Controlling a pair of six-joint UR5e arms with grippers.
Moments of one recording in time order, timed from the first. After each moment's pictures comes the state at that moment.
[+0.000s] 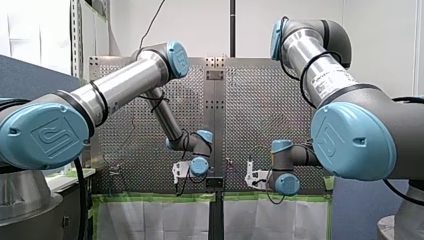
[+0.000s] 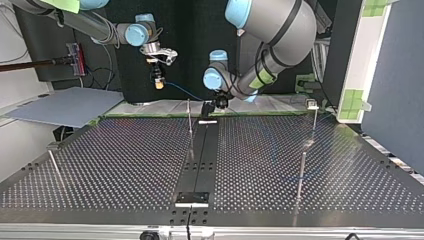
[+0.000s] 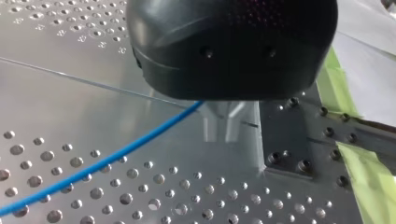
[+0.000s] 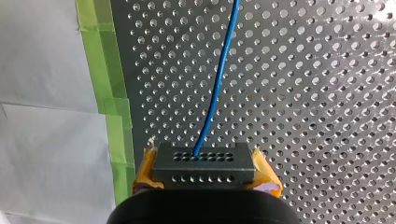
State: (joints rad) left arm -0.52 -2.59 -1.42 -2.58 -2.11 -1.78; right arm 1.97 -0.69 1.95 -1.09 1.48 1.64
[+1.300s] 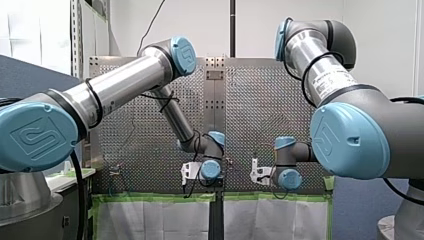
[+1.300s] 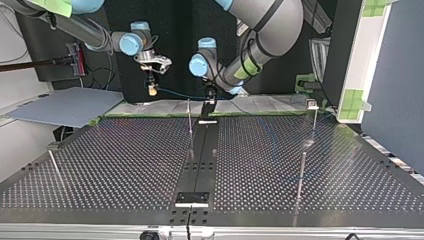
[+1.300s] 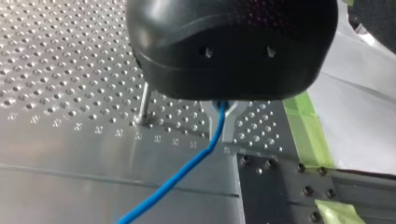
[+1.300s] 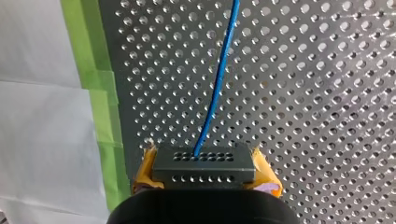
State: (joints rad) left arm -0.64 -2.59 -1.43 -2.58 -2.20 -1.73; right arm 1.92 -0.69 1.88 -1.00 1.48 1.64
